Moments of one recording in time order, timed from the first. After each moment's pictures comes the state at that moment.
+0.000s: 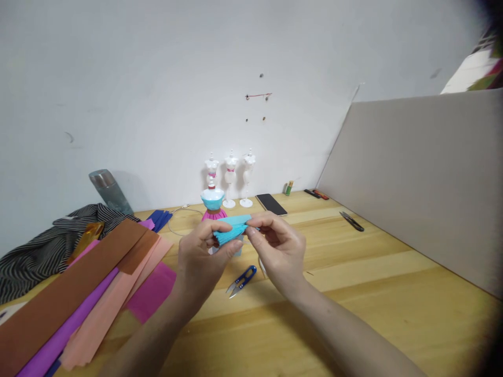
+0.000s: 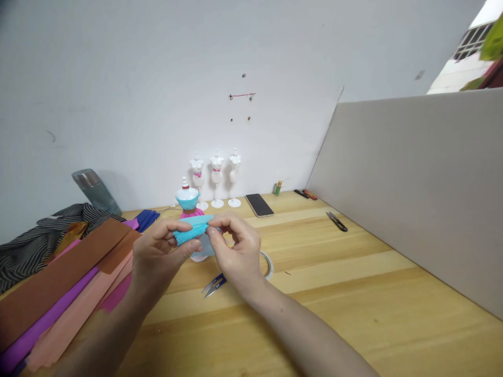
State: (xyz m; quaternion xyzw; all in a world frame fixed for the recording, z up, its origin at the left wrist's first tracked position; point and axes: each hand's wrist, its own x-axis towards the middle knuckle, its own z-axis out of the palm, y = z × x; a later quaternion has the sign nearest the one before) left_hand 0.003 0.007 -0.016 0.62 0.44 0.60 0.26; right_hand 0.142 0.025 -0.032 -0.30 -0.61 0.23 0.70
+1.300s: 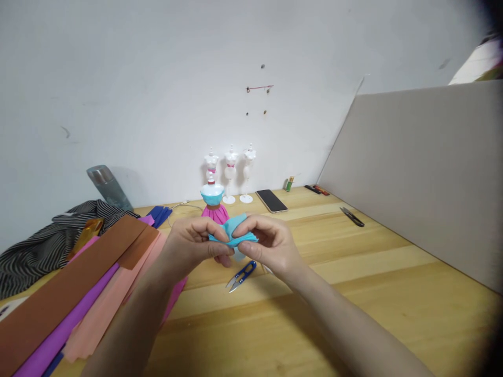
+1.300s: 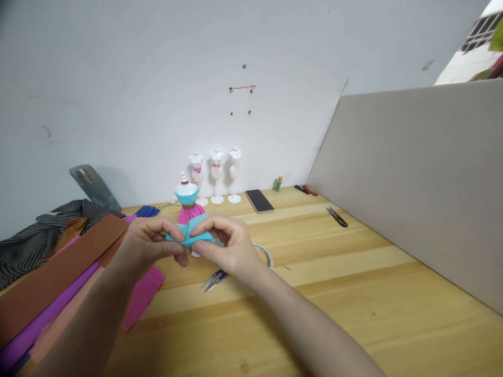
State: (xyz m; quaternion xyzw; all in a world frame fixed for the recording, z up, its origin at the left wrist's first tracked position) left_hand -0.025 0.012 0.010 0.60 0.35 0.47 0.55; right_hand 0.150 0.024 -0.019 -0.18 -0.67 0.44 0.57
